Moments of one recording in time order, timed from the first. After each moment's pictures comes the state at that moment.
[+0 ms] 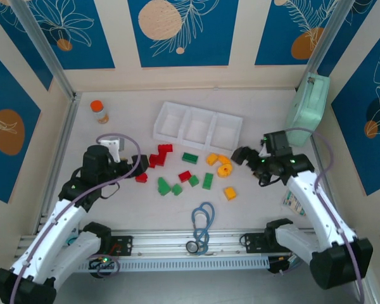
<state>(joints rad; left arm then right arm) -0.36 0.74 0.71 -0.59 0.21 -0.47 0.25 1.01 0.89 -0.96 -0.30 0.76</state>
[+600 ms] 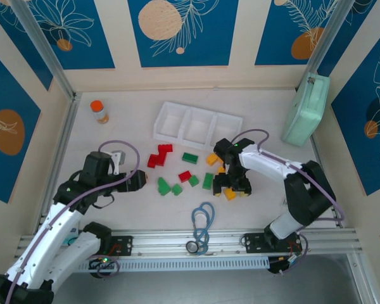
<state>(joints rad) -0.38 0.70 0.76 -0.89 0.18 -0.44 0.59 1.58 1.01 -1.15 -0.16 0.57</state>
